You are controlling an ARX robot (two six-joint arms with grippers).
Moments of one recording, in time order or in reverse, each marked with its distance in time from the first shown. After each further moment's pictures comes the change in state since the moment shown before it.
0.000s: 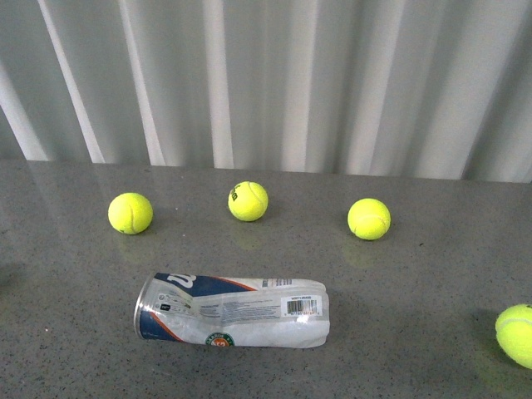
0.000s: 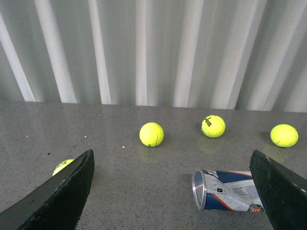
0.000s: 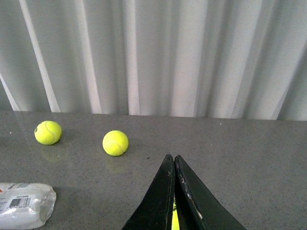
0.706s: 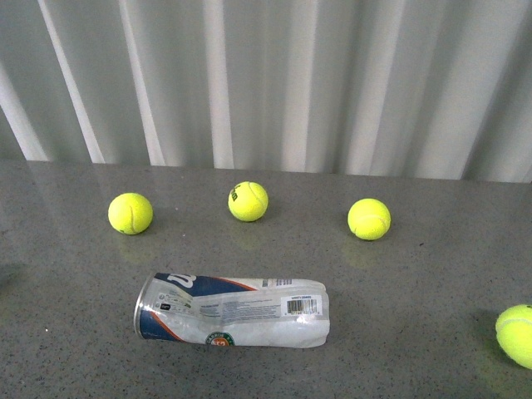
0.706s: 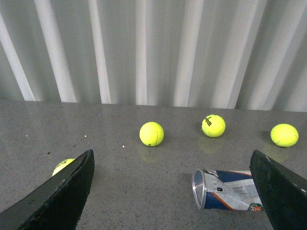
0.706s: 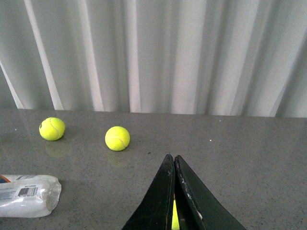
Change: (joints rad) left arm 0.000 -0.001 0.000 -0.001 0.000 0.000; right arm 0.000 -0.293 0.000 -0.299 0.000 0.002
